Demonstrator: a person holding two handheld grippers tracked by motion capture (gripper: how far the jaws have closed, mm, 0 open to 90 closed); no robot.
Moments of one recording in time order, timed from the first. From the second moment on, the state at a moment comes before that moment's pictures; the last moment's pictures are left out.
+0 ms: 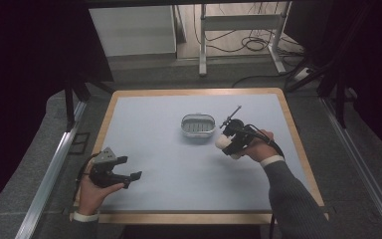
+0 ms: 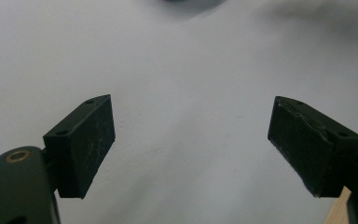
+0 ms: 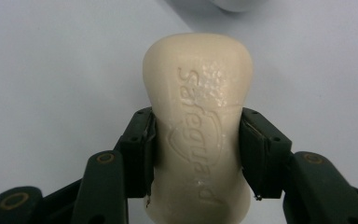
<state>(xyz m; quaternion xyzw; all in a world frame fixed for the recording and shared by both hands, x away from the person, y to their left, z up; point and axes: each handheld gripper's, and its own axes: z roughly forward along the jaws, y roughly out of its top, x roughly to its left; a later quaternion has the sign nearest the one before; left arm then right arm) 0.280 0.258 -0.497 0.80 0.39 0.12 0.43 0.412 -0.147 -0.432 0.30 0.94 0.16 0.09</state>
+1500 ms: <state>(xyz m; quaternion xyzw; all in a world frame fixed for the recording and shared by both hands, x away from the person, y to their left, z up) 0.281 0.257 -0.498 0.81 0.39 0.12 0.43 0.451 -0.123 -0.411 0.29 0.93 0.17 0.10</state>
